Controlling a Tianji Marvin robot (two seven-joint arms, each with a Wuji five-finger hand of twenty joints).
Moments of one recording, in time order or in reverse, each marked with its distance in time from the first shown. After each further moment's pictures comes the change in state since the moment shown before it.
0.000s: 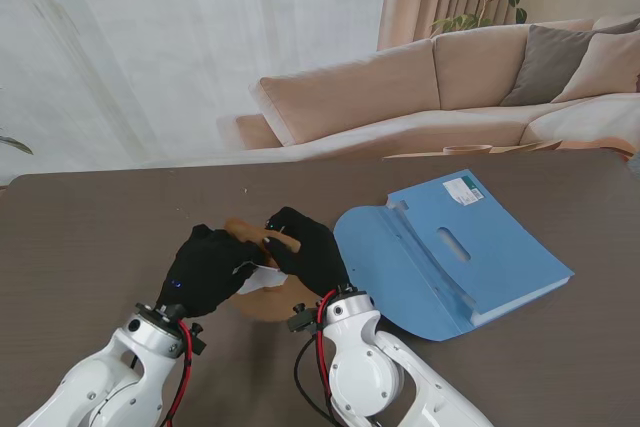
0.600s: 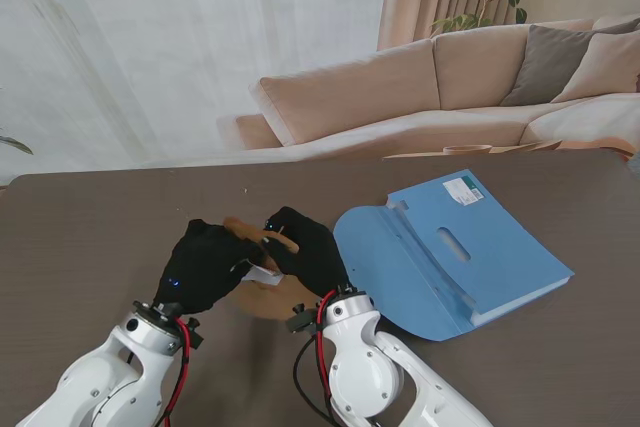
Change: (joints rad) left arm -0.017 0.003 -0.003 0.028 0.060 -0.012 0.067; right arm -0.004 0.000 0.001 -0.007 0.003 -0.001 0.003; left_hand -0.003 -0.080 0.019 0.001 0.031 -0.050 0.041 -0.009 -0.009 -0.025 -0.010 0.024 0.006 0.000 -0.055 -0.012 -0.016 0.000 -0.008 -0.001; right_hand 0.000 0.000 0.000 0.000 0.000 0.000 0.000 0.002 0.000 0.000 0.000 0.000 0.000 0.000 0.000 0.000 0.001 0.000 0.000 0.000
